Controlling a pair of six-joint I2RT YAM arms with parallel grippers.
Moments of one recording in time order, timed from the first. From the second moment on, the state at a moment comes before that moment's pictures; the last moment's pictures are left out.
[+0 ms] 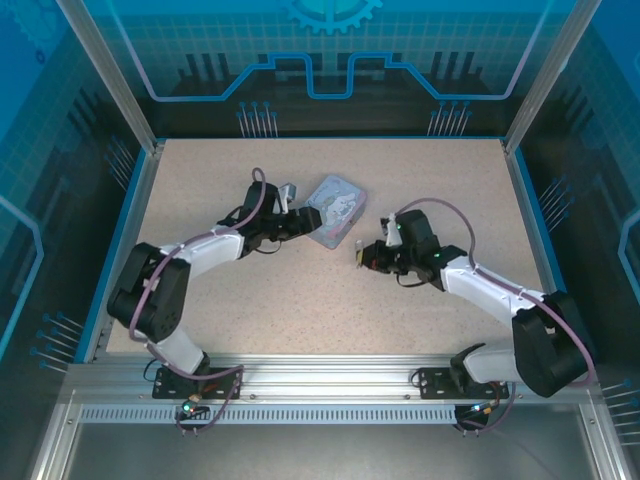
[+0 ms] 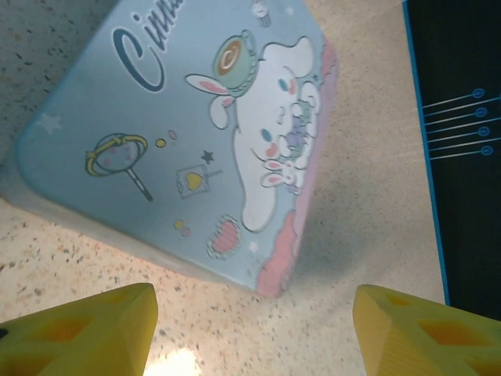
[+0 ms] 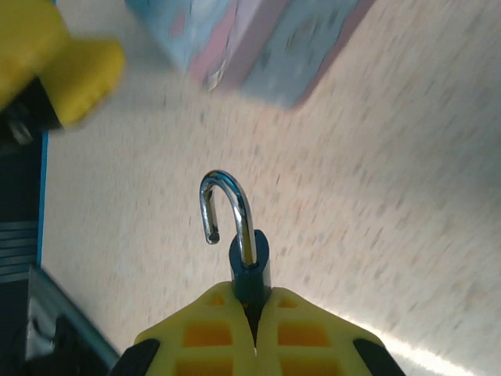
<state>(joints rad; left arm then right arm) -0.37 1.63 0.94 0.03 0.45 -0.71 0.49 1.32 0.70 -0.21 -0.42 0.69</state>
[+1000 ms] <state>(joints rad) -0.19 0.89 0.60 -0.21 0.29 -0.63 0.73 1.53 0.59 -0.03 -0.32 1.02</state>
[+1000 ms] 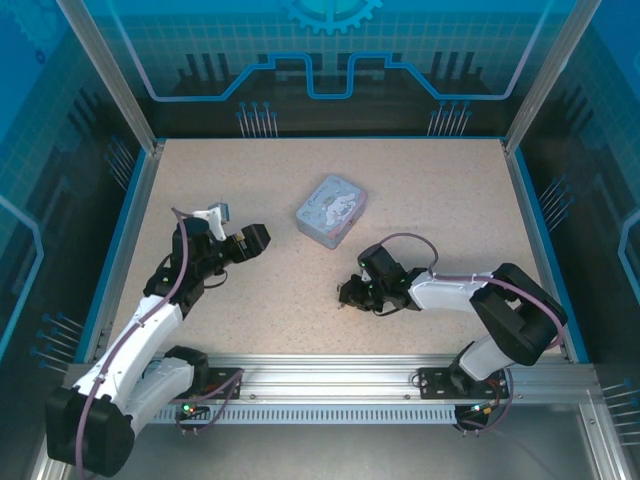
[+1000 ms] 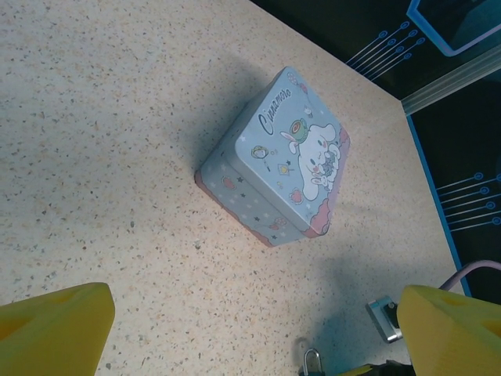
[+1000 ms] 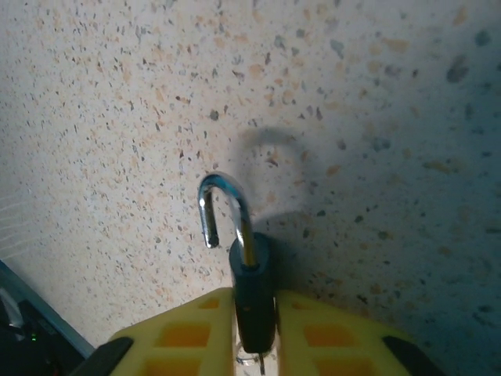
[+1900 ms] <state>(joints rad) -0.16 0.63 0.68 -0.40 -0.07 -0.54 0.36 0.91 0.77 -0.56 0.09 0.57</state>
